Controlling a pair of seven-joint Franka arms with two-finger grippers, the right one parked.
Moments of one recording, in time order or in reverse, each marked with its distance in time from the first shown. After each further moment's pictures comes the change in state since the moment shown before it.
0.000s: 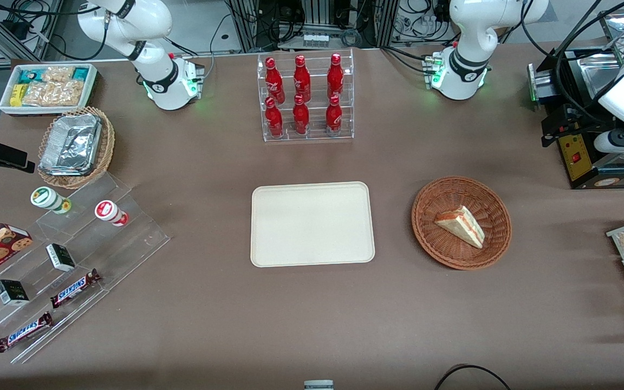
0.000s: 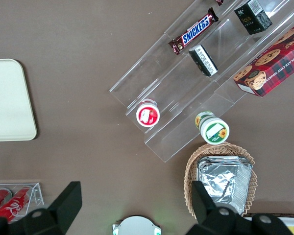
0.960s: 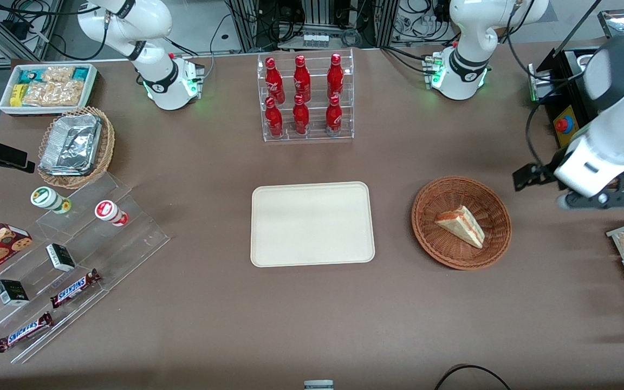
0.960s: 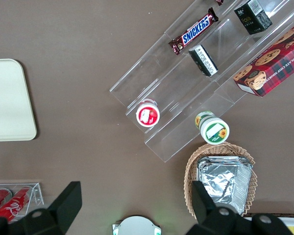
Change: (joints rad) arm 0.000 0.107 0.000 -0.269 0.004 0.372 -0.214
